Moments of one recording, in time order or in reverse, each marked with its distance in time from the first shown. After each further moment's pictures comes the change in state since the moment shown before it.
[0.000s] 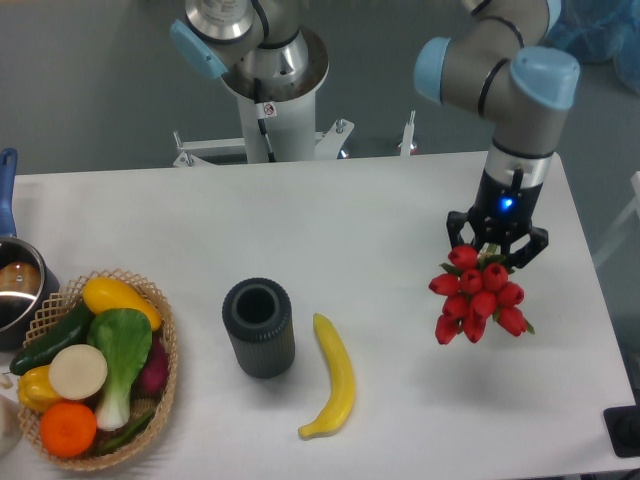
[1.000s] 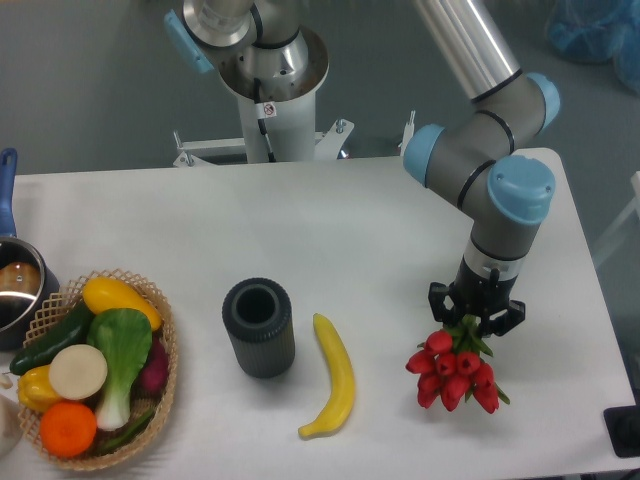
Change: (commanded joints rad) arm -0.066 -0.175 0.097 0.021 0.035 -0.091
